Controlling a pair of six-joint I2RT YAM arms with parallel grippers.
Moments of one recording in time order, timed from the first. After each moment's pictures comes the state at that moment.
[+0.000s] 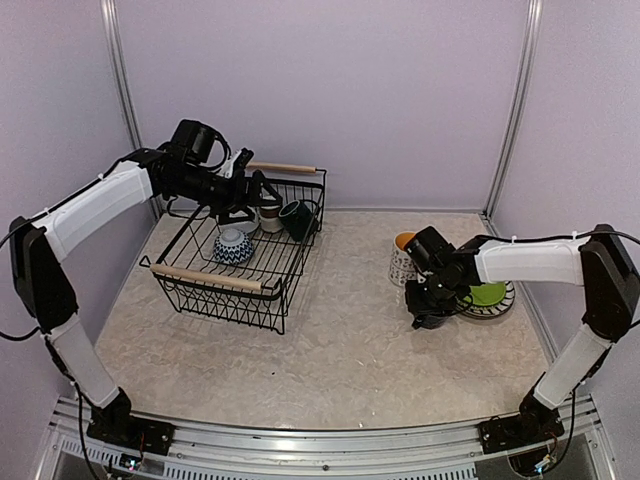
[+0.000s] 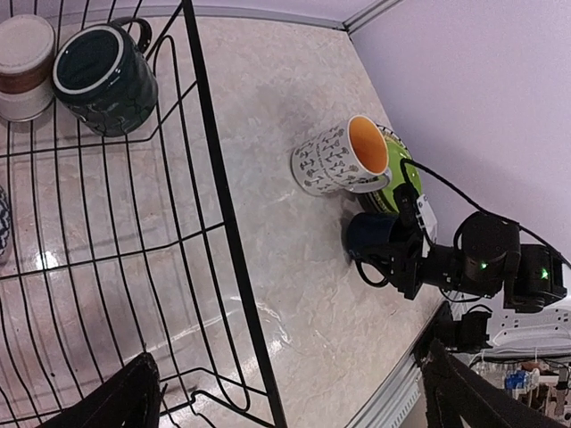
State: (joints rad) left arm -0.44 1.70 1.67 -0.70 0.54 -0.41; right arm 0.65 1.62 1.01 -0.54 0.18 0.56
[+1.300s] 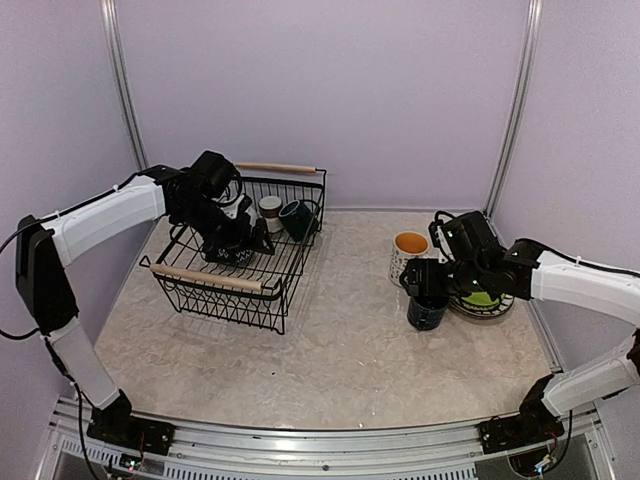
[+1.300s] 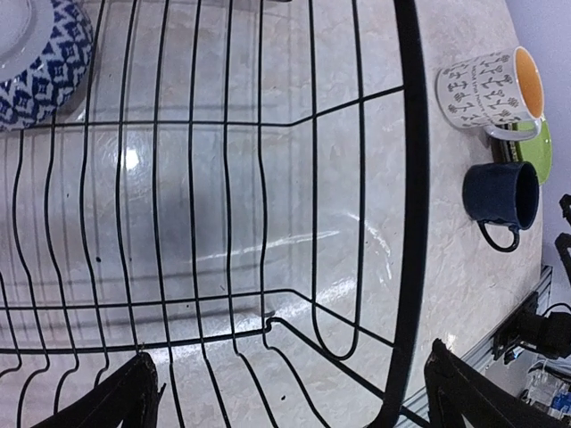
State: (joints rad) left arm -0.53 1.71 1.56 -0.90 0.26 -0.46; right arm 0.69 1.26 0.89 -0.40 0.17 0.52
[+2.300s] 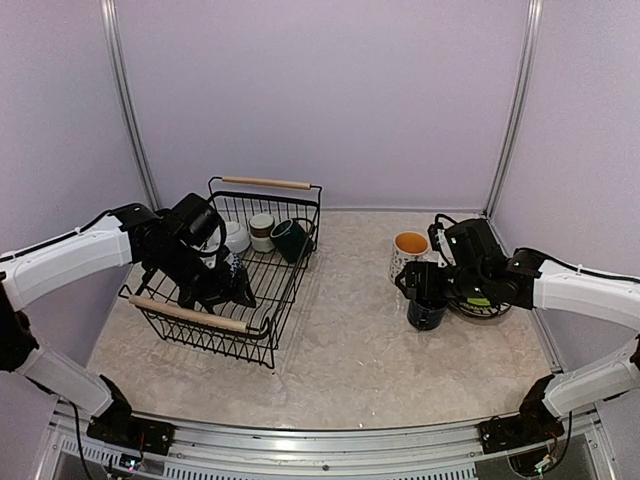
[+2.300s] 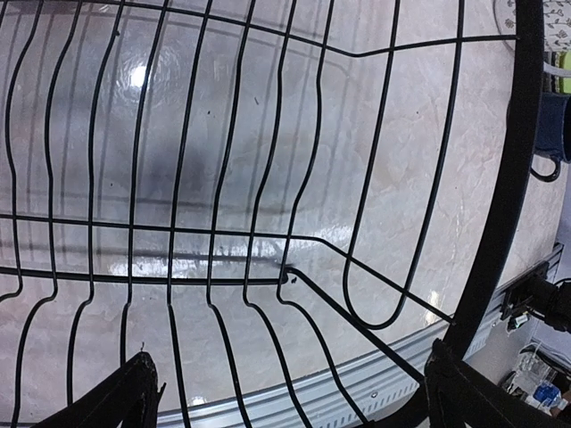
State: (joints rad) left arm -0.65 1.43 1.20 -0.95 0.22 -0.71; right arm 0.71 1.22 0.82 -0.30 0.13 0.55
